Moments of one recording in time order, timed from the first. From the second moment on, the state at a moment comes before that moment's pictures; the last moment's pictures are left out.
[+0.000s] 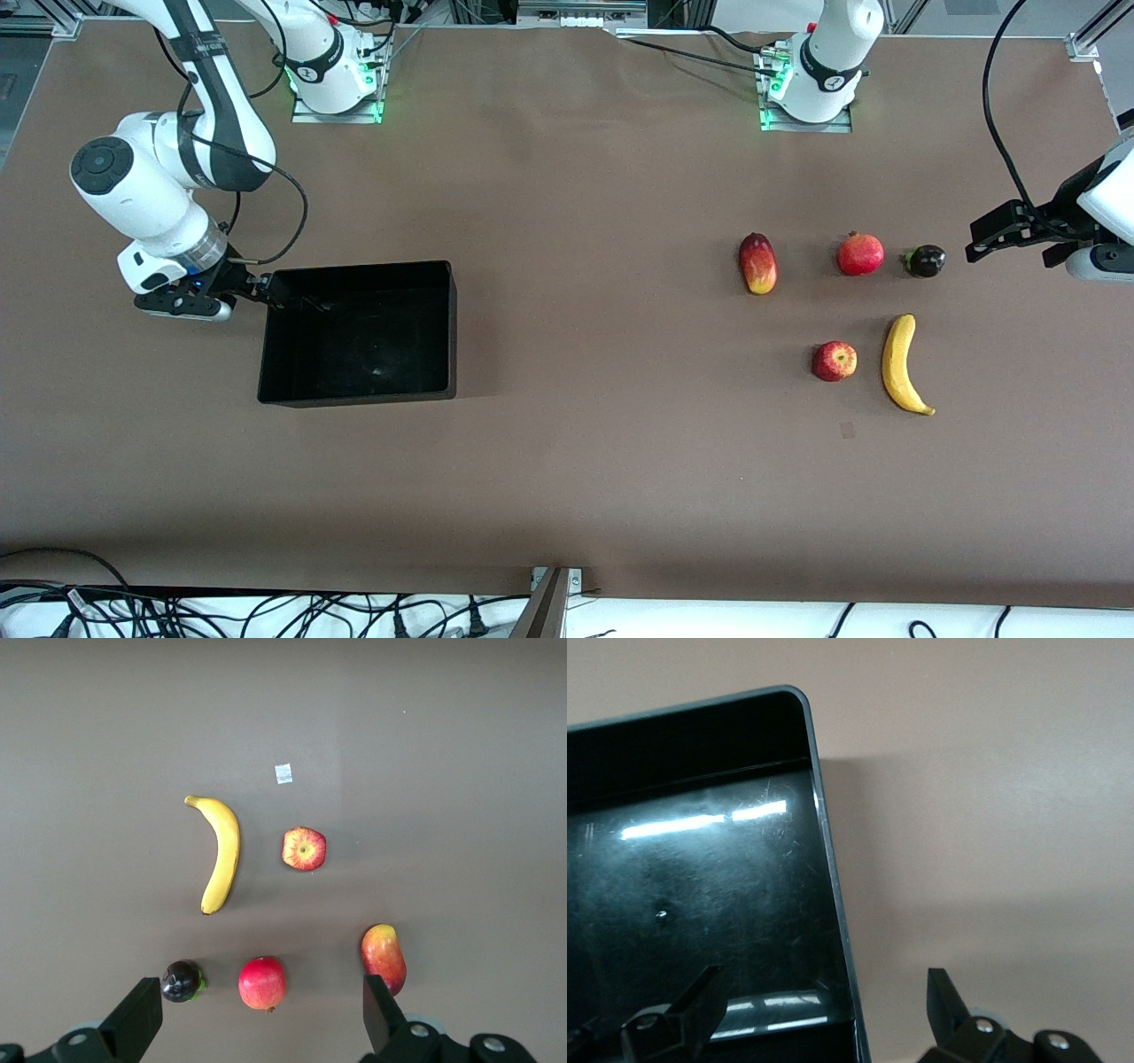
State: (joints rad) left arm -0.15 0.06 0.18 -1.60 -0.04 1.67 0.08; right arm 0.05 0.16 -0.04 -2.30 0.00 2.62 0.13
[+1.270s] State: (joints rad) left arm -0.15 0.06 0.18 -1.60 -0.04 1.67 0.07; right arm 0.06 0.32 -0.03 -2.29 0.00 2.81 0.06
